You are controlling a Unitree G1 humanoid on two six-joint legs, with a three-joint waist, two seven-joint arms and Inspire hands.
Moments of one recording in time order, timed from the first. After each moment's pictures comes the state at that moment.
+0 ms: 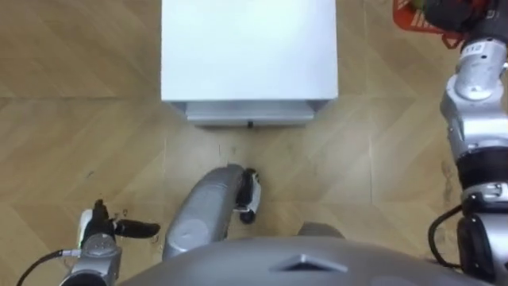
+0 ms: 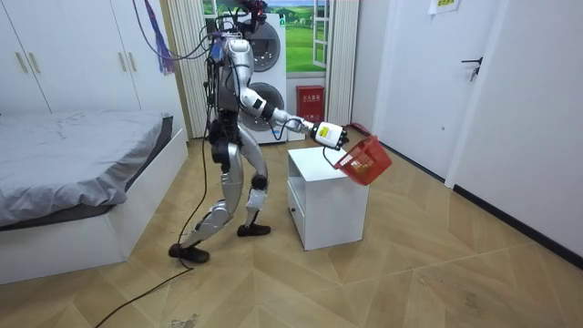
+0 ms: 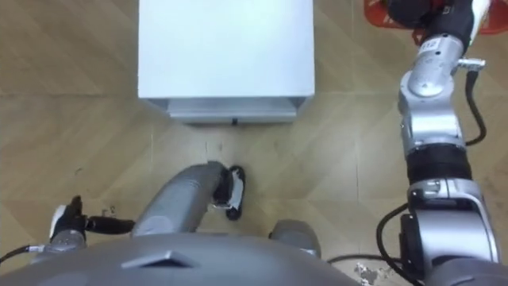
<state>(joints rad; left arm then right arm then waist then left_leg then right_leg) 0.17 0.30 -0.04 1.06 -0.01 0.06 0.26 -0.27 -0.42 -0.03 0.49 0.05 -0.07 -0.40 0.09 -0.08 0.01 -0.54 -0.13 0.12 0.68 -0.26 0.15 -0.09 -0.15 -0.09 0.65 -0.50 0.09</state>
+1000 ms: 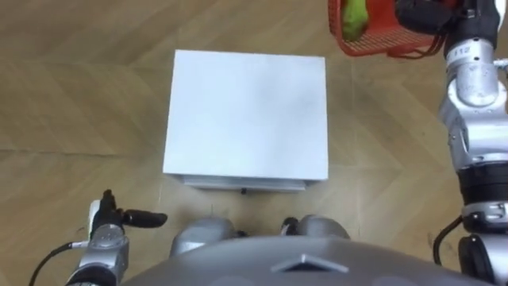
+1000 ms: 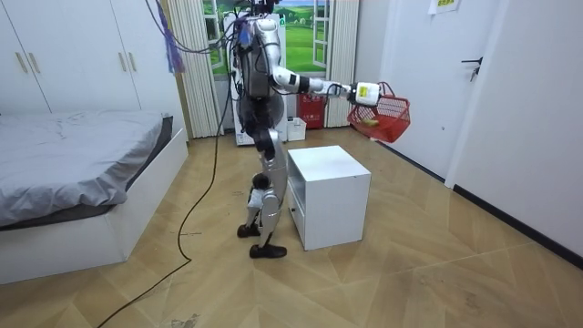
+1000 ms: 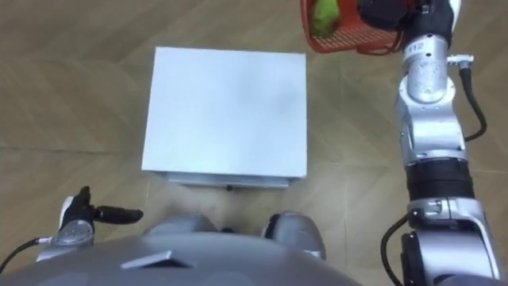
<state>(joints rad) 0.16 0.26 0.04 1.00 -0.01 0.04 0.23 -0.17 -0.42 -0.01 0.27 0.13 0.02 -0.17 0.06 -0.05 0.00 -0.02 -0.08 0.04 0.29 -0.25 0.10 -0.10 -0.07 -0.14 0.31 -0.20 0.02</state>
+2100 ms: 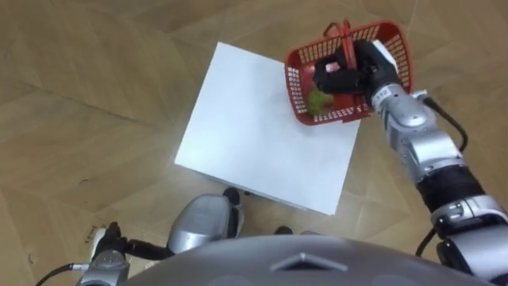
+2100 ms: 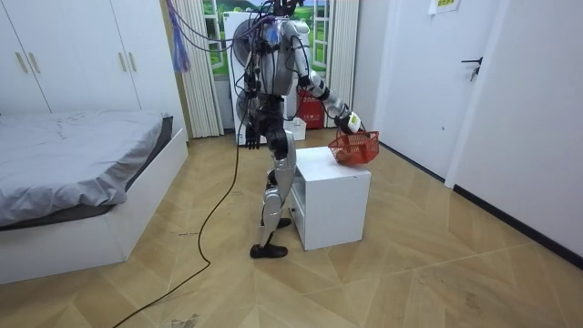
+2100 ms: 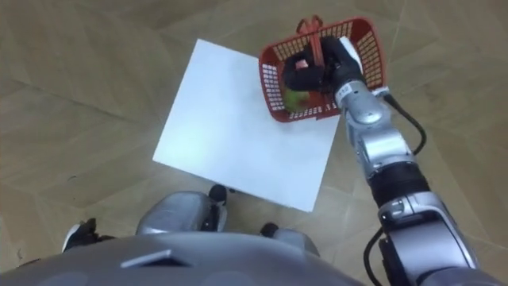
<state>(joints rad) 0.20 0.26 -0.02 1.03 0.09 0.12 0.17 -0.20 -0.32 0.27 0.54 0.19 0.11 0.01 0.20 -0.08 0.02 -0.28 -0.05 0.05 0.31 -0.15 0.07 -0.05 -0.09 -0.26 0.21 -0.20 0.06</state>
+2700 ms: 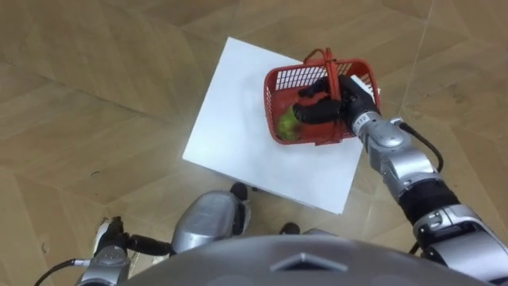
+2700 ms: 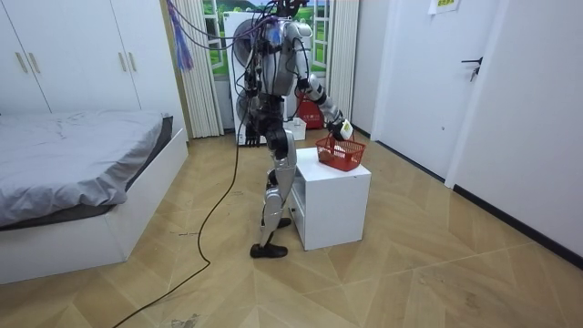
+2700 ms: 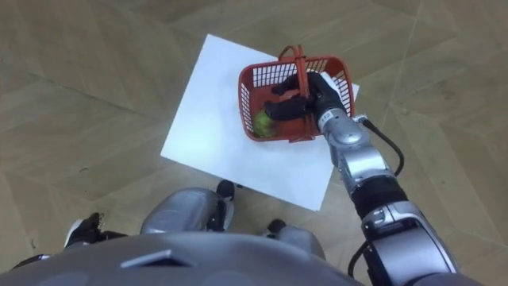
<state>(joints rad) 0.21 0.26 -0.02 1.02 0.09 0.13 0.16 -0.15 -0.27 0.30 0.65 0.19 0.10 0.04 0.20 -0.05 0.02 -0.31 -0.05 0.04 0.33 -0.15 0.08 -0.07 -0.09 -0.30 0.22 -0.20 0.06</state>
